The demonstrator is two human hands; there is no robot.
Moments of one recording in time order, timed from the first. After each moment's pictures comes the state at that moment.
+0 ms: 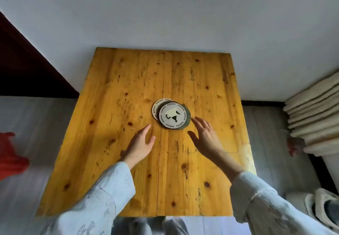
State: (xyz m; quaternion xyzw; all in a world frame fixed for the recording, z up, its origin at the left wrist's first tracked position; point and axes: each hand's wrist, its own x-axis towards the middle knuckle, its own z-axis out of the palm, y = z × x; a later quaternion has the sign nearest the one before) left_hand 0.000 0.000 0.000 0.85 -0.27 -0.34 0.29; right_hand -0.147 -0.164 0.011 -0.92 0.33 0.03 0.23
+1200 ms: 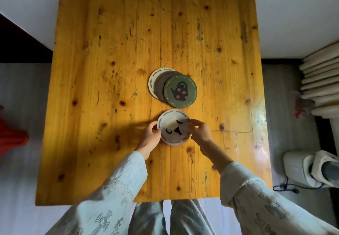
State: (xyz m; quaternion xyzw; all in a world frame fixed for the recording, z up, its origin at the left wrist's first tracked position) left_hand -0.007 -0.034 -0.079 0.80 0.00 -0.51 0.31; right_hand -0.118 -0.148 -0.072 -0.55 0.58 0.06 0.60
